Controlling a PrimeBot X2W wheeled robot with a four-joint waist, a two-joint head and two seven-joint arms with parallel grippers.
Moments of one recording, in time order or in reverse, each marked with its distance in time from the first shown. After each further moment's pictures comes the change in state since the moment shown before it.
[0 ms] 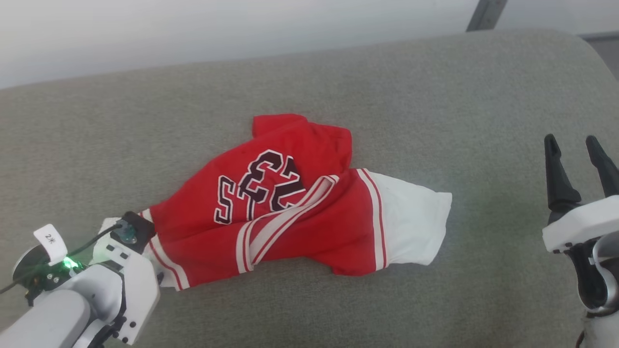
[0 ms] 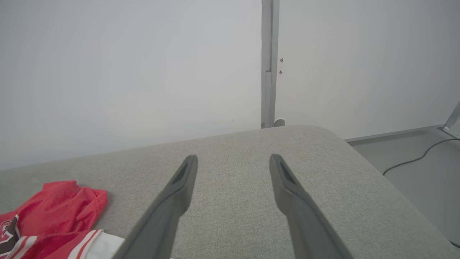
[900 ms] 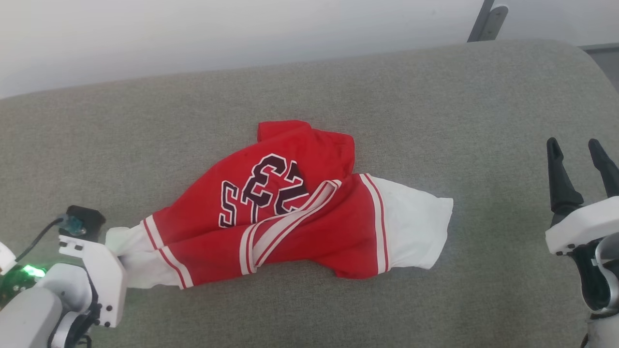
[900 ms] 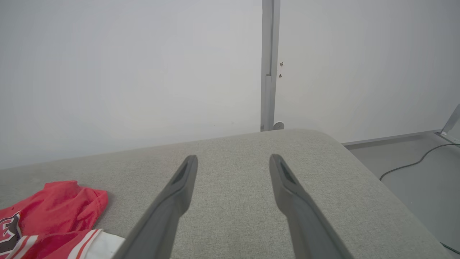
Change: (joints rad) left arm 0.033 -0.053 0.137 0.181 -0.092 0.059 -0.145; right arm 0.000 -0.016 -0.002 0.017 -0.006 0.000 0.007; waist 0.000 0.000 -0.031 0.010
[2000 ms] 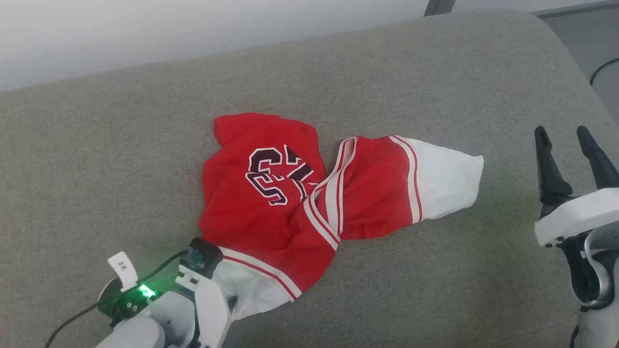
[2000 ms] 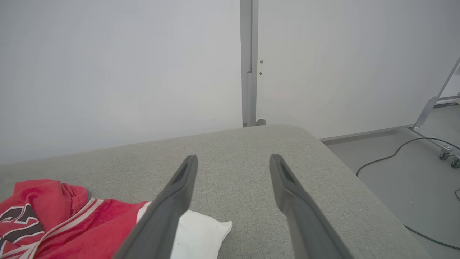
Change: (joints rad) left arm 0.044 -0.167 -0.181 -0.183 0.087 0.043 0.126; right arm -0.028 0.012 0.036 -0.016 -0.011 0.000 -0.010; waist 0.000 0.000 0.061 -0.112
